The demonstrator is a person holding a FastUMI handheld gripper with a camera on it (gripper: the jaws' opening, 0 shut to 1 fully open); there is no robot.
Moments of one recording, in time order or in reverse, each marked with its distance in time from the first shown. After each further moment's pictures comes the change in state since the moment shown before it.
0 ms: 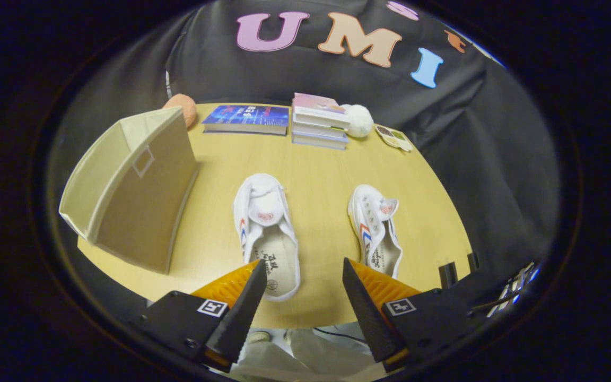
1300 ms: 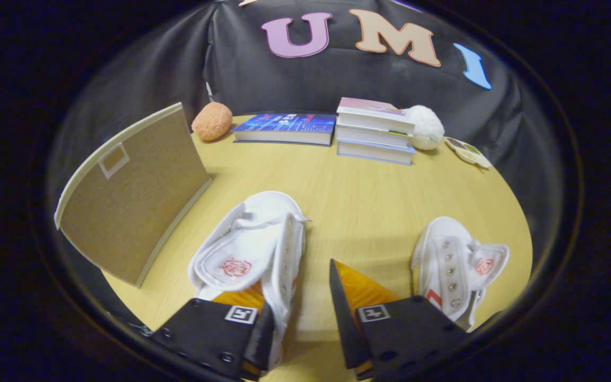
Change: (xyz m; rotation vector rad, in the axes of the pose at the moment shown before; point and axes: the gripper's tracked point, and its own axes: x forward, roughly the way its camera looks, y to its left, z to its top) arm 0.137 0.049 0.032 -0.035 -0.160 0.404
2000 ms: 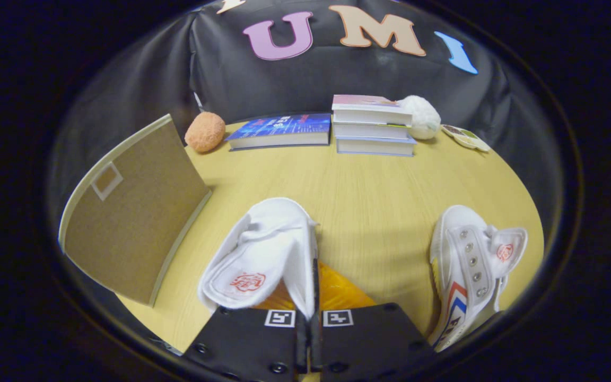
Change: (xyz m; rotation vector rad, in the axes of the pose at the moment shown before) arm 0.008 0.008 0.006 0.079 -0.029 -0.045
